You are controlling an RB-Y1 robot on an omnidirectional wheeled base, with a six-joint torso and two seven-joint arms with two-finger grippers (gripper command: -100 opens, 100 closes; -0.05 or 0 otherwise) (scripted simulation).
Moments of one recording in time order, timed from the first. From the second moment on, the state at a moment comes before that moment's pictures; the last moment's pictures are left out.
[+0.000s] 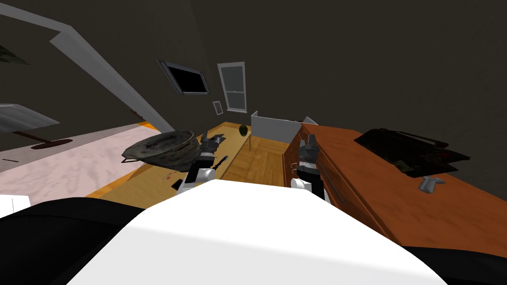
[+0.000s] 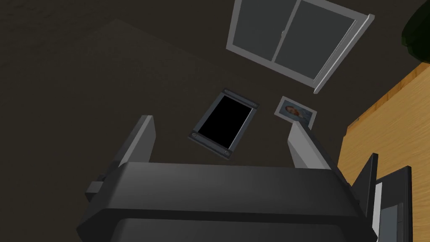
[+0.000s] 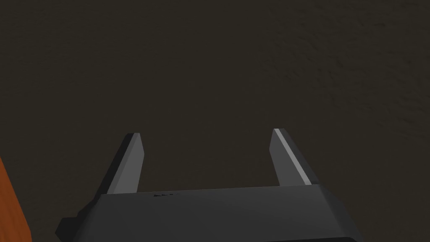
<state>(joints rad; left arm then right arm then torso) 0.44 0.16 0.10 -2.17 0.26 -0.21 0.19 0.48 -0.03 -0.01 -2.27 -0.03 -0.35 0.17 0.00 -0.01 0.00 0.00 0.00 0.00</state>
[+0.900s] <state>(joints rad) 0.40 0.19 0.14 -2.04 0.35 0.04 0.27 0.48 -0.03 -0.01 -2.27 -0.03 -0.35 0.17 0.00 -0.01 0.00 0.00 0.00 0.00</state>
